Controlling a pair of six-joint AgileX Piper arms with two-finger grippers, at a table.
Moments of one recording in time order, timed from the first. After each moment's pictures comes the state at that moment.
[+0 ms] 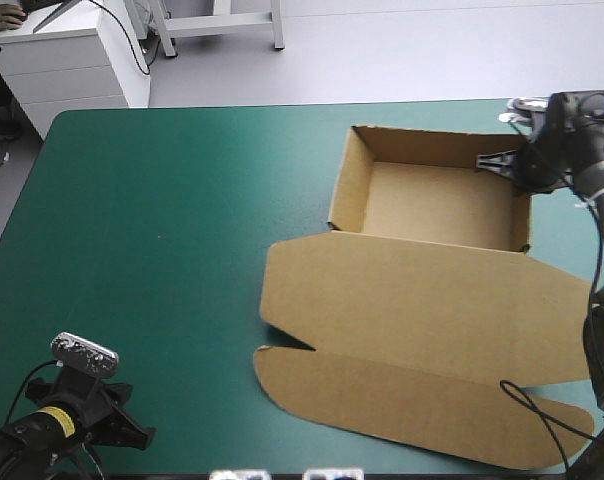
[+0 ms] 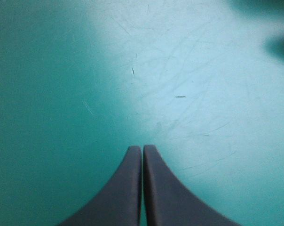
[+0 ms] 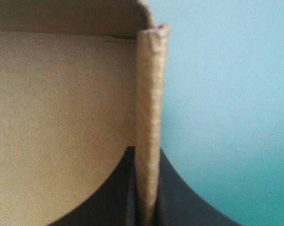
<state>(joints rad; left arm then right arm) -0.35 0.46 -0.50 0.03 1.04 0.05 -0.04 1.76 -1.76 -0.04 1.24 0.12</state>
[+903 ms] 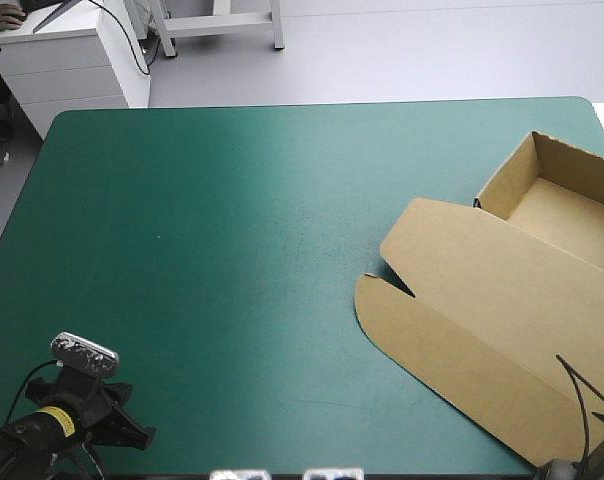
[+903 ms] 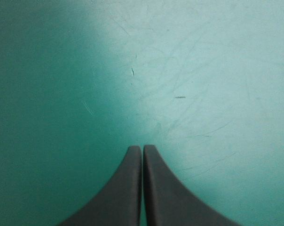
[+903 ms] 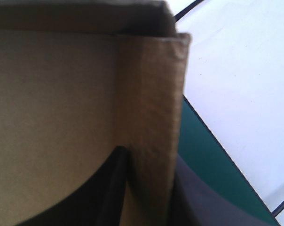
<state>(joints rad) -0.35 0.46 -0.50 0.03 1.04 0.05 -0.57 1.89 -1.75 -0.09 1.24 0.06</state>
